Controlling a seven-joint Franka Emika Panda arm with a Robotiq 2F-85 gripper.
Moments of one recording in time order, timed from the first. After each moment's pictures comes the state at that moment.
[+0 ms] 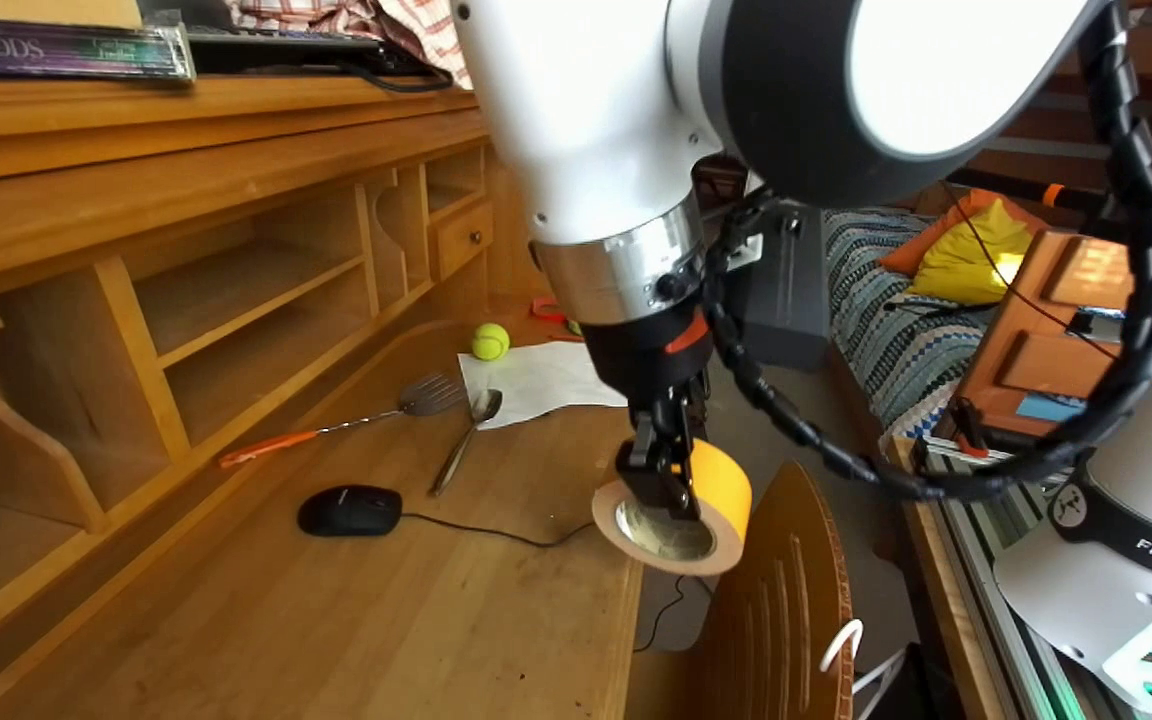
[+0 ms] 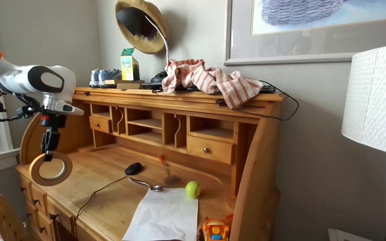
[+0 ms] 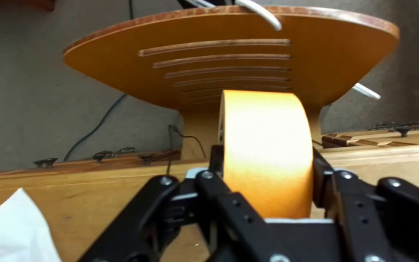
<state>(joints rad) 0.23 -0.01 0.16 -2.36 -0.09 1.99 0.46</state>
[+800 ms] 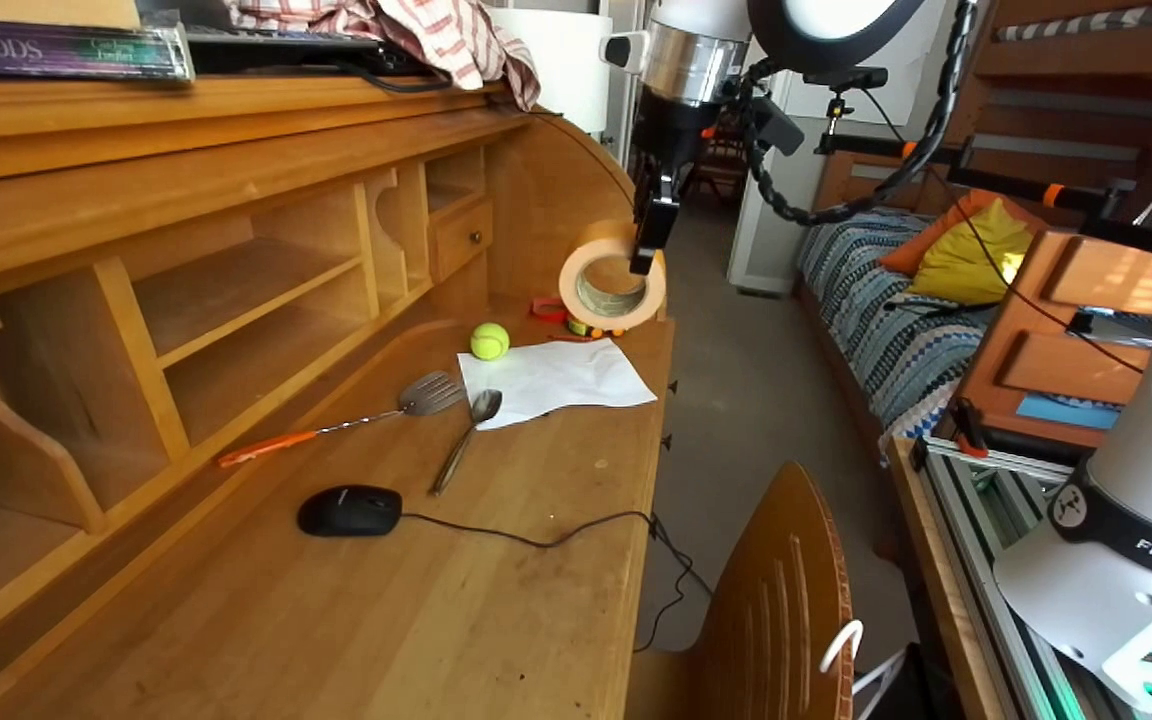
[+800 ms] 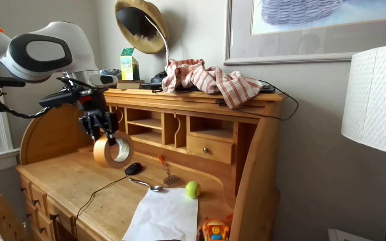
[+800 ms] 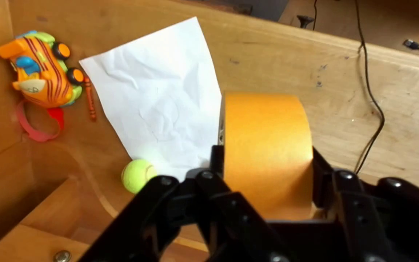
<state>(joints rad) -0.02 -0.27 -0.17 -2.50 -0.24 2.43 -0.34</state>
